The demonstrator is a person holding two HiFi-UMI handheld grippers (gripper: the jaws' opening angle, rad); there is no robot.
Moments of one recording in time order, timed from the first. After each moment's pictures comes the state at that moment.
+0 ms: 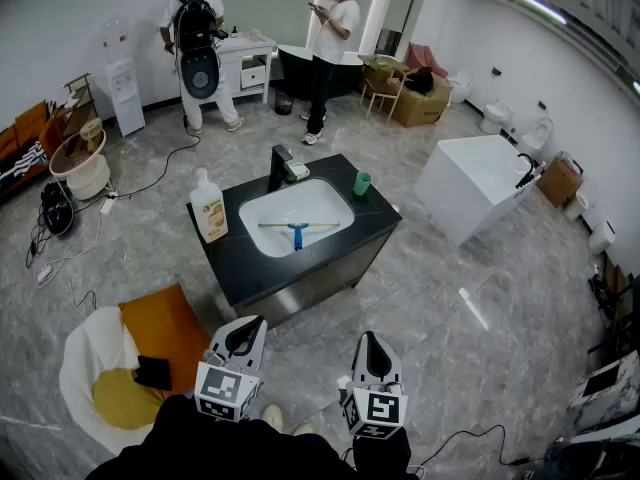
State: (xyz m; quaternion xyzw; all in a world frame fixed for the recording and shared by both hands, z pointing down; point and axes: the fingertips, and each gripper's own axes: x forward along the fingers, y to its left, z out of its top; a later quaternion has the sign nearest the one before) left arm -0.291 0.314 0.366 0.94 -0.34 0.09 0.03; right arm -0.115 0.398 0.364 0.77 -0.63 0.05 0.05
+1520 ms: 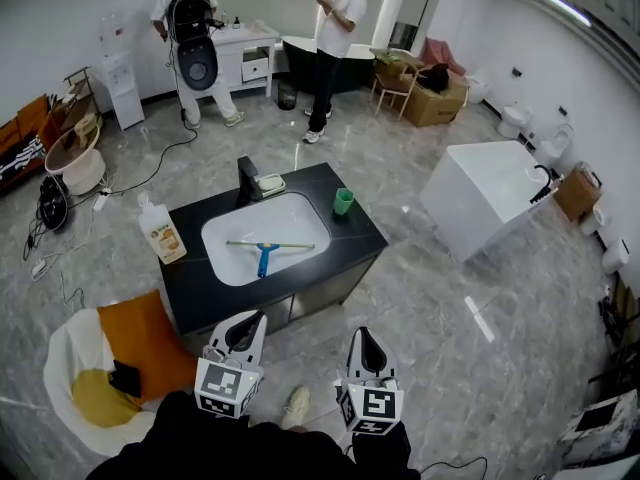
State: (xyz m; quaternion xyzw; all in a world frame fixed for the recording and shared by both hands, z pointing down) left arm -0.077 0.188 0.378 0.92 -0.37 0.10 0.04; right arm 0.091 0.254 0.380 0.73 -0.68 0.07 0.06
